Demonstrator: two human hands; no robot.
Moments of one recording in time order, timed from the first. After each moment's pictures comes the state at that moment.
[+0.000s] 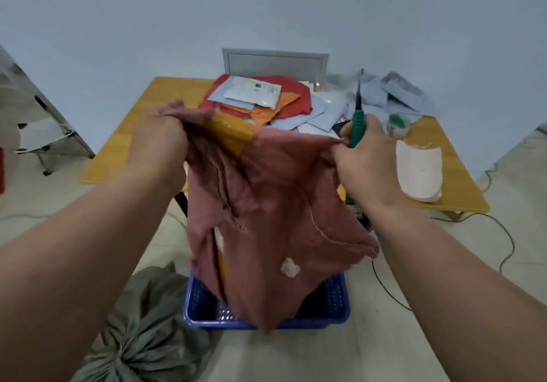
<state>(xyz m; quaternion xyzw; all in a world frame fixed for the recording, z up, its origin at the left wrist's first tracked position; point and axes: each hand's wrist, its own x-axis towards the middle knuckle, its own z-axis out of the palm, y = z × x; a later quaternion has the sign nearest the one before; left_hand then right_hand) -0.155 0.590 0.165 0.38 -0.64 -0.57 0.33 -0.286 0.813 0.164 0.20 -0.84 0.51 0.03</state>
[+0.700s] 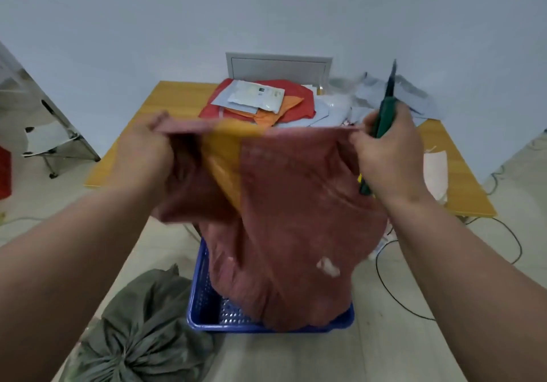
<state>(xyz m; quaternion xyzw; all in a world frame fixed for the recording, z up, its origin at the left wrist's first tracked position) -0.139 0.565 0.158 0.36 -0.68 -0.57 0.29 -0.295 0.820 0.183 0.19 -0.82 0.54 0.09</state>
